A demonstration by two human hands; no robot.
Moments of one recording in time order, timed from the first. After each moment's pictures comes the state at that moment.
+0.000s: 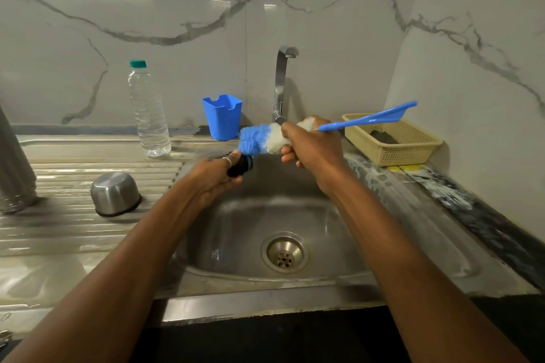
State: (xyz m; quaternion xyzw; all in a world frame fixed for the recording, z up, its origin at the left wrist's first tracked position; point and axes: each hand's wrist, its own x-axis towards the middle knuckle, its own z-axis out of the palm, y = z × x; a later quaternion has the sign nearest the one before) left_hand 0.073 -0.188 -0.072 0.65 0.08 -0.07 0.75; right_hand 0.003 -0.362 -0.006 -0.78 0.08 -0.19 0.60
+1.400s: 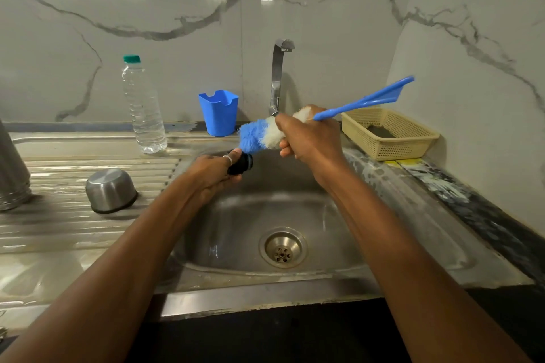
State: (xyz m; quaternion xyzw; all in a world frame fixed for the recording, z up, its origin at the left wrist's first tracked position) left_hand 0.081 -0.190 -0.080 0.68 0.06 -0.07 0.73; right_hand 0.000 -0.360 -0.003 -0.79 0.08 -0.22 0.56
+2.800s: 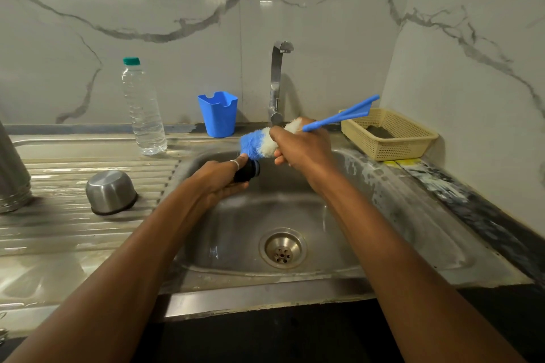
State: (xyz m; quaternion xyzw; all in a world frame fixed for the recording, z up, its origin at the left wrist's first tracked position) left_hand 0.071 -0.202 -0.080 0.69 0.08 -0.10 0.72; right_hand 0.004 -0.356 -0.014 -0.80 0.09 -0.19 0.56
